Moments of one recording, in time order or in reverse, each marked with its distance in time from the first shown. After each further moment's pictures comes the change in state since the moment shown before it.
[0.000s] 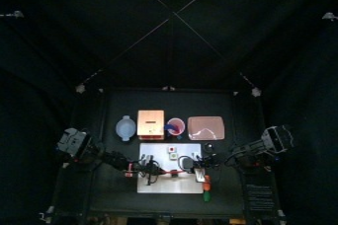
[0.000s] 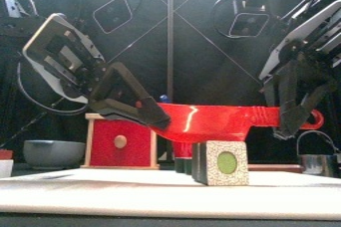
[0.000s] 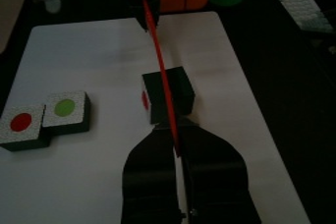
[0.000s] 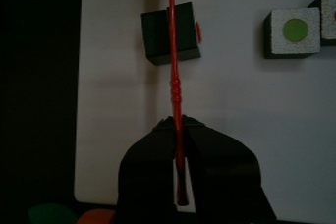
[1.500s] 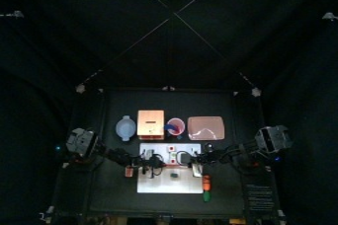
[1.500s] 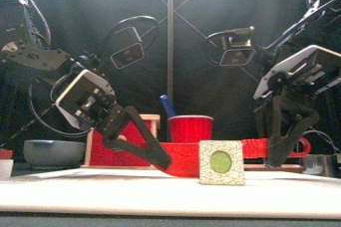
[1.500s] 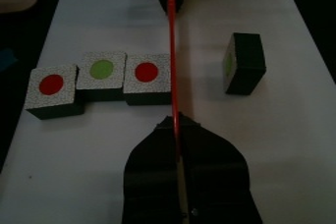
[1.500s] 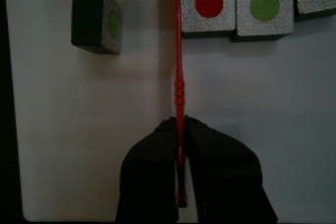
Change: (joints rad) left arm 0.101 0.069 -0.009 -0.040 0.018 0.025; right arm -0.072 0.071 0.000 -0.031 -0.008 0.005
